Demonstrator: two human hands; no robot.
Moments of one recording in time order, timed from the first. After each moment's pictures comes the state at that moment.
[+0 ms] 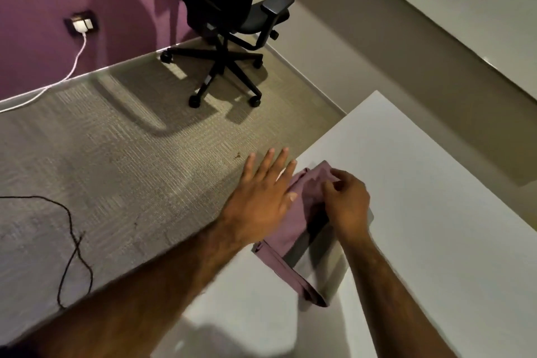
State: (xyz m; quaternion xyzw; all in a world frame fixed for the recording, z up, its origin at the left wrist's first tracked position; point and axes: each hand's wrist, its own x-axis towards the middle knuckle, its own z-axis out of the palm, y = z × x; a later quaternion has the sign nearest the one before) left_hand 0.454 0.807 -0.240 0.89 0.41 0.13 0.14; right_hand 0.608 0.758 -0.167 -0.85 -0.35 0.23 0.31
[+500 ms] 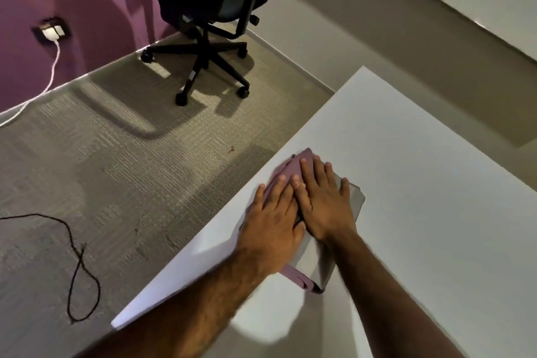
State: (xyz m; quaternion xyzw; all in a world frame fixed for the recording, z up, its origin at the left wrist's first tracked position) left_hand 0.495 0.748 -0.265 0.92 0.38 0.00 0.12; right_hand 0.644 0.742 -0.243 -0.79 -0.60 0.15 -0.01
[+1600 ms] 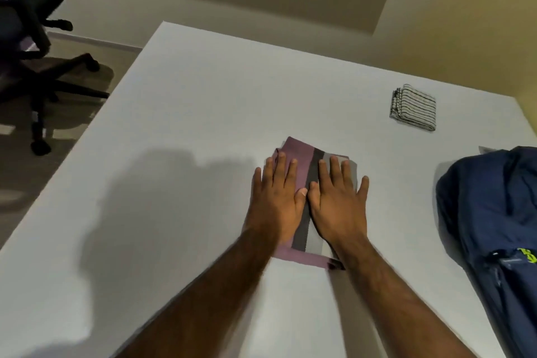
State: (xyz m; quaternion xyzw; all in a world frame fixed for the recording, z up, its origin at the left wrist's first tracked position) left_hand 0.768 0.553 -0.274 0.96 0.25 0.01 0.15; right_hand 0.861 0.442 -0.252 -0.95 -0.31 0.04 0.00
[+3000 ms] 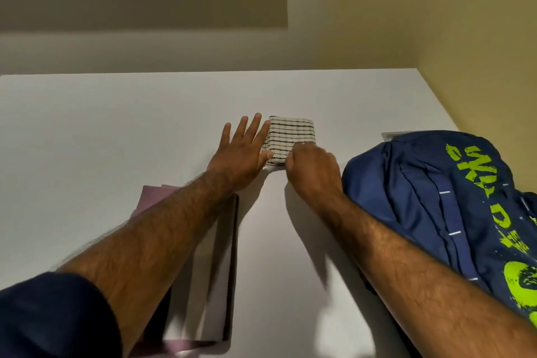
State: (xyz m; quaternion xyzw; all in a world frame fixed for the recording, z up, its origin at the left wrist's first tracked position) left_hand 1.042 0.522 -0.247 0.99 0.07 -0.05 0.06; right_hand 1.090 0.357 -0.223 -0.96 -0.24 0.01 0.11
